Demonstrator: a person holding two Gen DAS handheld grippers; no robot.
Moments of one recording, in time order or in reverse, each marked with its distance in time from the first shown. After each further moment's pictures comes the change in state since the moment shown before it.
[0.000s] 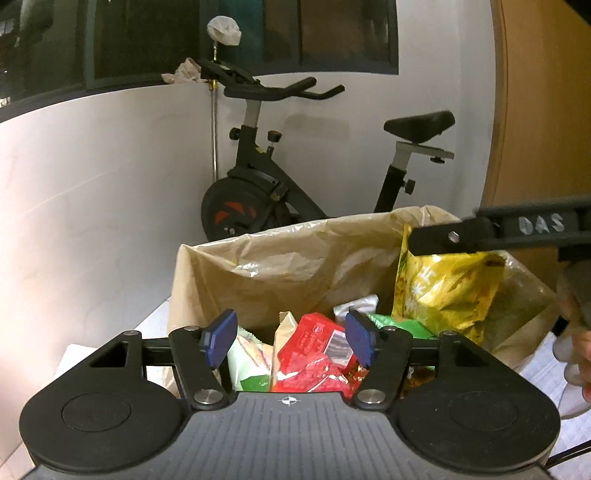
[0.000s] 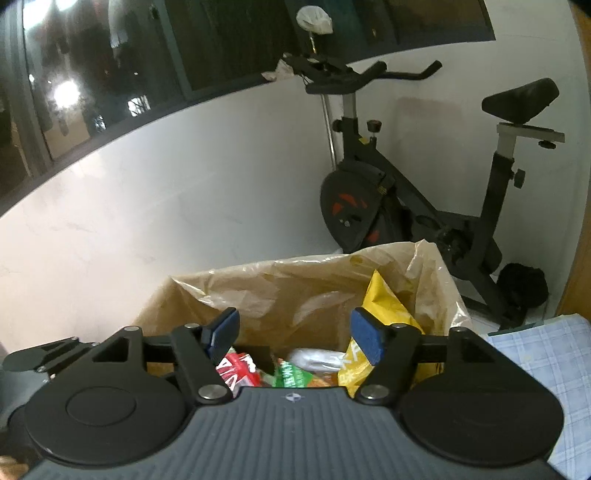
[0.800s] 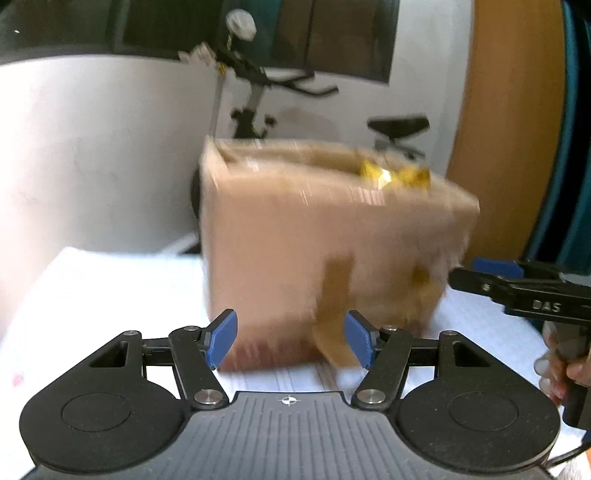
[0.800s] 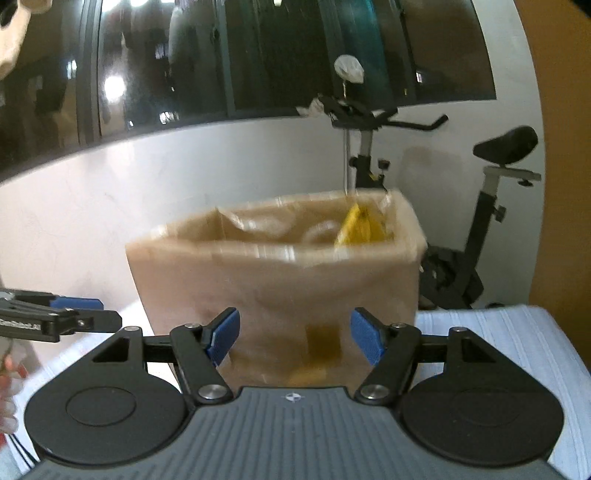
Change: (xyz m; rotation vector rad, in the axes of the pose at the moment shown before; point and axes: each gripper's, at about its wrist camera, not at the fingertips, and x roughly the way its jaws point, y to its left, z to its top) left arm -0.077 -0.010 -0.140 -0.118 -0.006 -0.102; right arm -0.108 0.011 -0.158 -0.187 -0.147 -0.019
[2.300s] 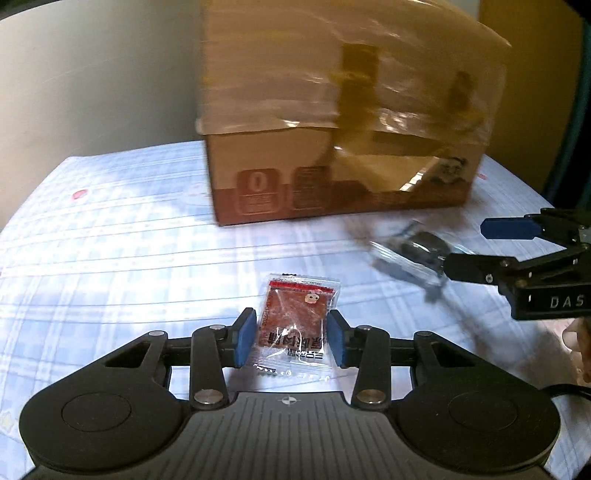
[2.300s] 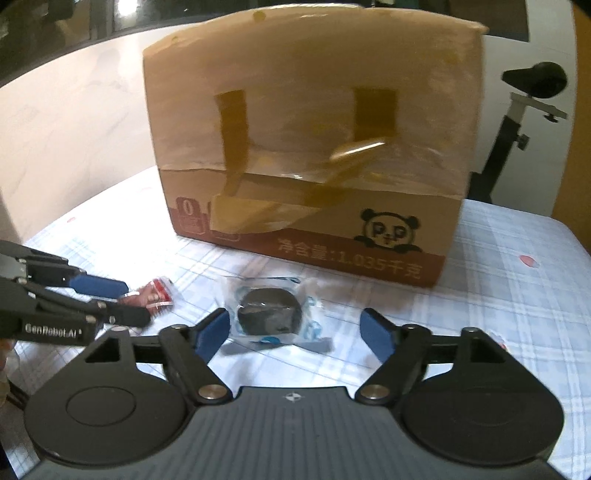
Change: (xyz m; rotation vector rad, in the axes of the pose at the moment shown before) left arm 0.053 0.001 -0.106 0.022 0.216 0.089; right arm 0.045 0.022 -0.115 -0.107 0.263 0.017
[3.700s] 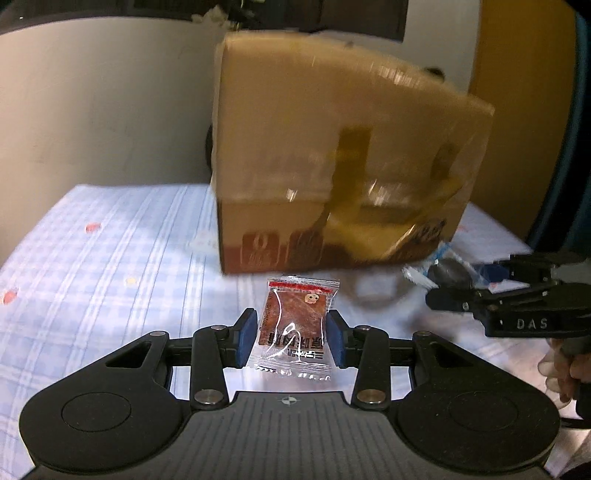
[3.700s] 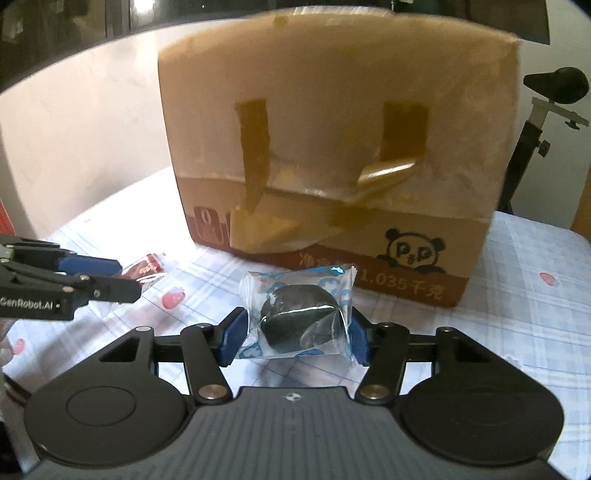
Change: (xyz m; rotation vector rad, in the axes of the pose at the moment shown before) left arm -0.050 0.005 0.022 -0.037 -0.139 -0.045; right arm -0.013 -0.004 0.016 -0.004 0.004 0.061
